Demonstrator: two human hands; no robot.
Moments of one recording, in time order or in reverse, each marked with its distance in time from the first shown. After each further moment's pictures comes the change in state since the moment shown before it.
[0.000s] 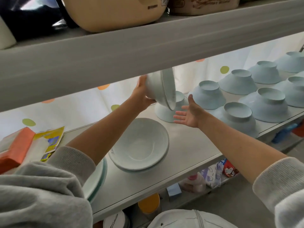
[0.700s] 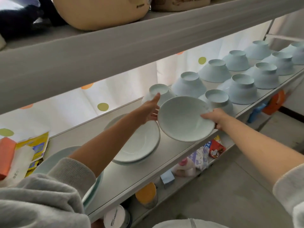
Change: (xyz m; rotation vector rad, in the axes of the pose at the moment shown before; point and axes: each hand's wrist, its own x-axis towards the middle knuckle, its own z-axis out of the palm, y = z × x) left_hand -0.030 -0.058 0.014 0.598 -0.244 -0.260; right_hand -0.080 0.016 -0.089 -0.435 0.507 -0.100
